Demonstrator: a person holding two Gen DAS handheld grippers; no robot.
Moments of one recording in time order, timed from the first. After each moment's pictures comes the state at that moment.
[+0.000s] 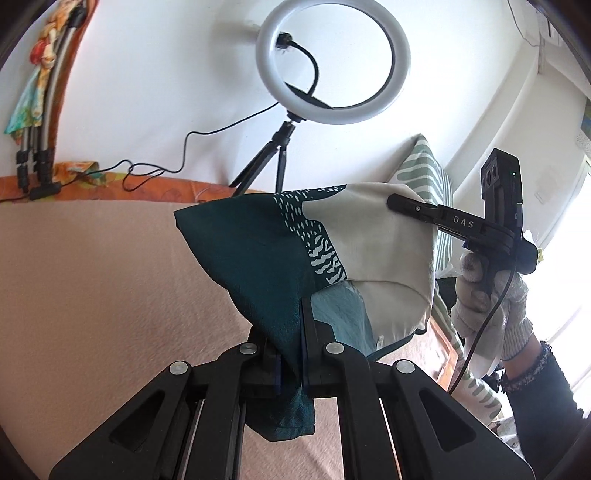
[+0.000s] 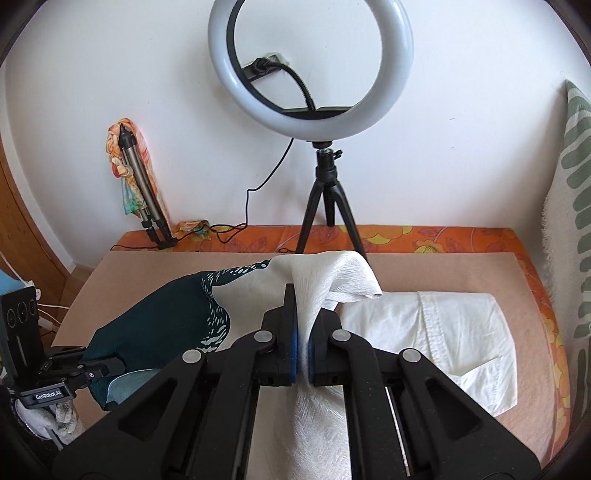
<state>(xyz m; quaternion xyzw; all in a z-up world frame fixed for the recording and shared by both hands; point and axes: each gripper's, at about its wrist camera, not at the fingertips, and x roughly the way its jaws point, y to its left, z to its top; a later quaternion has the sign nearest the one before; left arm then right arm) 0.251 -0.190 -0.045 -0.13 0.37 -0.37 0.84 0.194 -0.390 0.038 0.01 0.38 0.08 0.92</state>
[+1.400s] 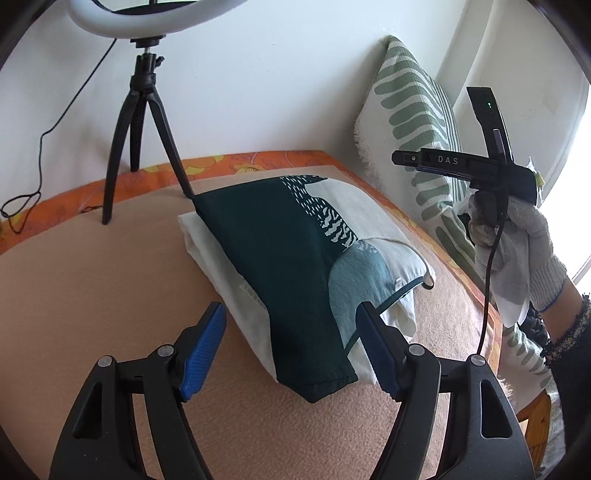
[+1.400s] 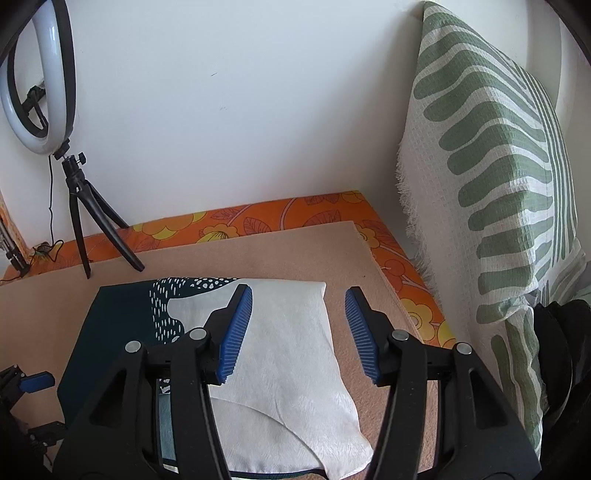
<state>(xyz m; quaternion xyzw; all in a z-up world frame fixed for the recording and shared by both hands) 0.268 -0.378 -0.081 0.02 0.40 -0.39 0.83 0.223 -0.611 -0.008 0.01 0.40 -0.13 0.91</state>
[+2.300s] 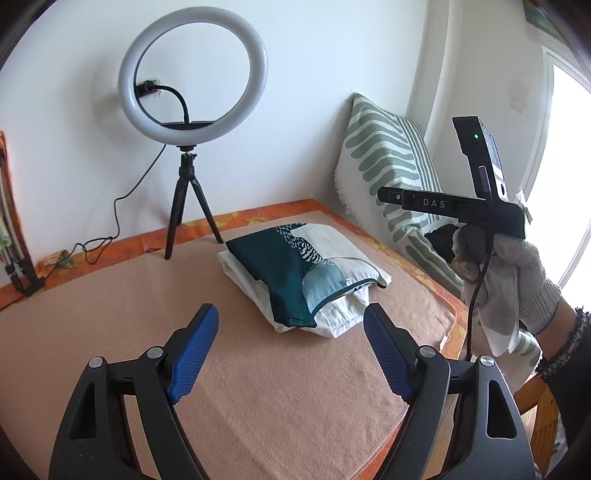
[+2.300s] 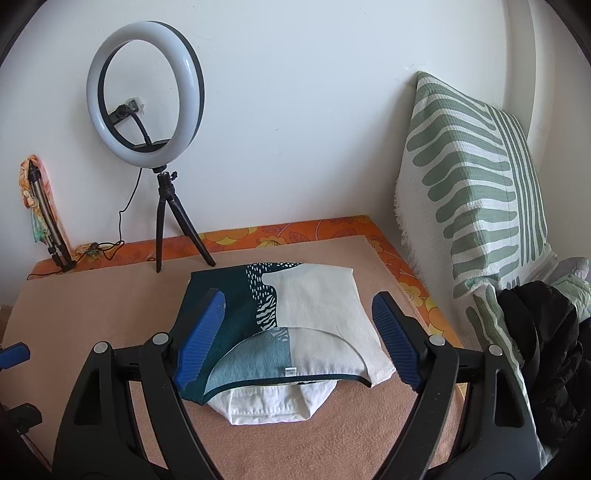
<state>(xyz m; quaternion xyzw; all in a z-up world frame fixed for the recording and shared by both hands) 0.157 -0.284 0.021 0.03 0.31 -0.39 0.87 0.106 -0.486 0.079 0.00 0.35 -0.14 0.93</state>
